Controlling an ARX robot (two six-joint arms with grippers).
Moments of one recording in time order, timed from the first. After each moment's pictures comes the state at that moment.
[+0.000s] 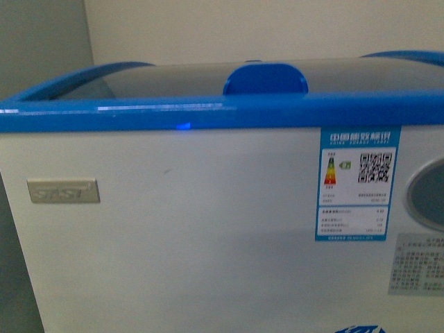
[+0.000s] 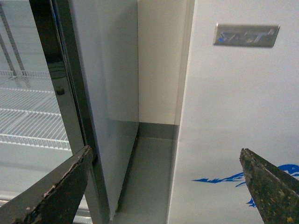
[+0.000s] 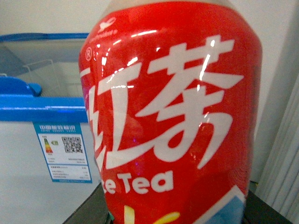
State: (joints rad) left arm 0.00 0.00 0.01 0.00 0.00 0.00; right arm 0.23 0.32 0.40 0.05 0.32 -0.02
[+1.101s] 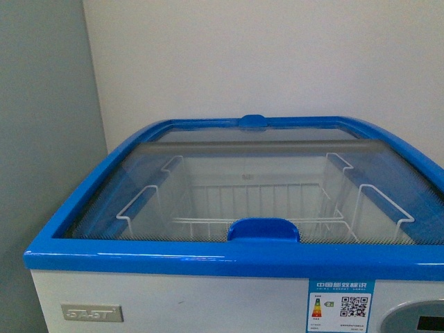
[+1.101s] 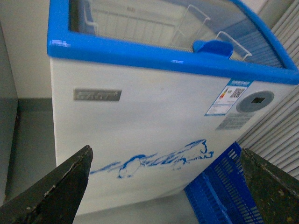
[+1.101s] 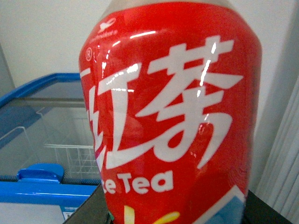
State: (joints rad) left arm 0.10 0.58 0.20 0.19 0.68 -0.09; right arm 0.23 0.32 0.40 0.05 0.32 -0.02
